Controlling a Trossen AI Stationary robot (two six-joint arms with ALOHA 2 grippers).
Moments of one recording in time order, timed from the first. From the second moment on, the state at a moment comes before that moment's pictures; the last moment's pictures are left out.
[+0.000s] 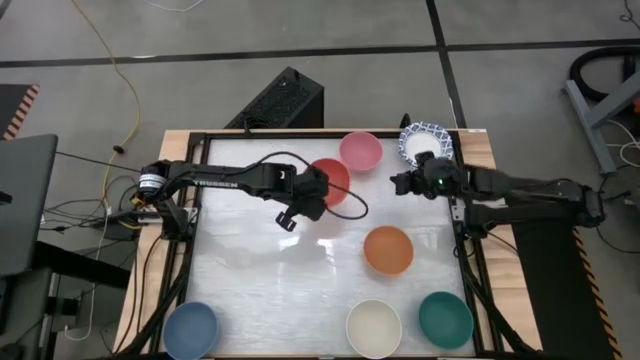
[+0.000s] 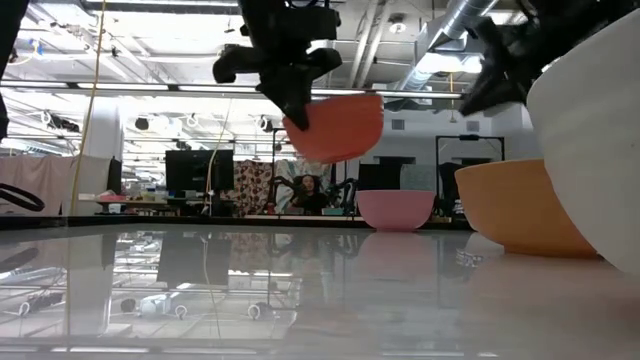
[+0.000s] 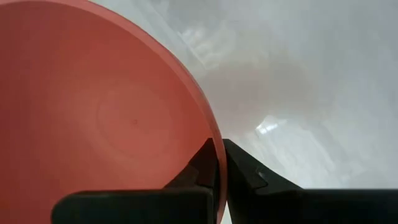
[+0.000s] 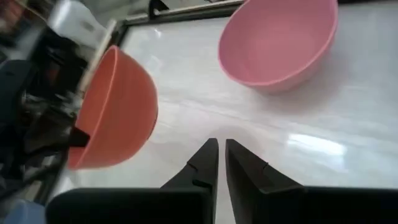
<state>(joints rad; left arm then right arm) 0.05 1.76 1.52 -0.81 -0.17 0.79 -0.23 0.78 0.68 -0.49 0.26 0.99</state>
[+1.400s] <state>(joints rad) -0.02 1.77 1.52 -0.82 -0.24 0.98 -0.21 1.63 1.56 -1.04 0.10 0.57</state>
